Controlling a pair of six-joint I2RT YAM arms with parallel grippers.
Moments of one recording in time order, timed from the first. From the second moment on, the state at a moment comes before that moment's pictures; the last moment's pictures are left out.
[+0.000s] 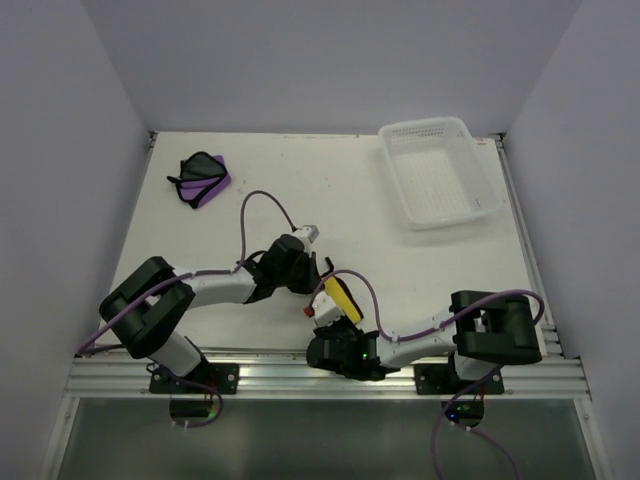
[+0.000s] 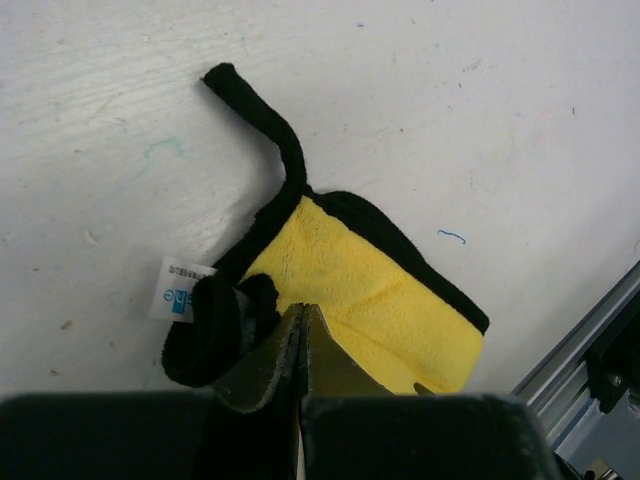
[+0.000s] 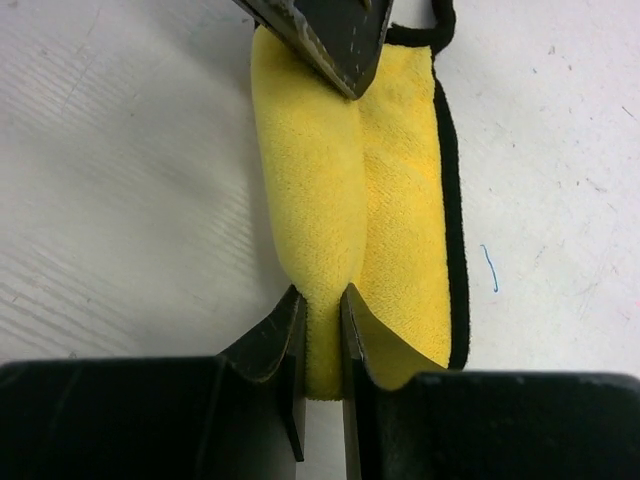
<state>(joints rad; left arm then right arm) -0.78 1.56 0.65 0.16 0.13 -0.64 1.52 1.62 0.64 -0.02 0.95 0.55</state>
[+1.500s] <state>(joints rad) -0.62 1.38 0.56 0.02 0.08 -0.59 1.34 1.23 0.13 0.58 0.49 0.71</state>
